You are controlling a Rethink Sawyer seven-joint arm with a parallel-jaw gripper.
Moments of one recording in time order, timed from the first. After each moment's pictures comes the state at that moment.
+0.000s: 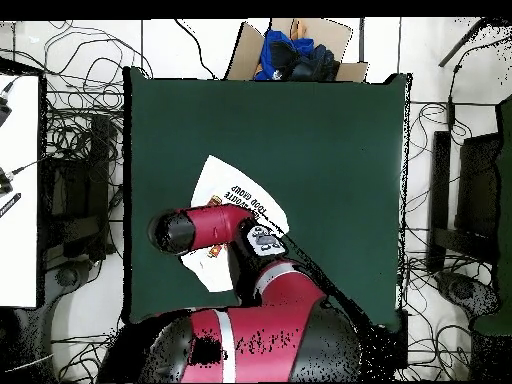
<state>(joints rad) -0.18 -0.43 0.33 1.77 -0.19 0.36 1.37</state>
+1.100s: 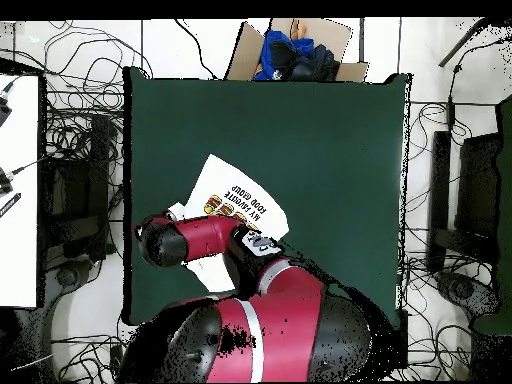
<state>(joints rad) -0.23 -0.40 0.45 1.85 -0.22 0.08 1.37</state>
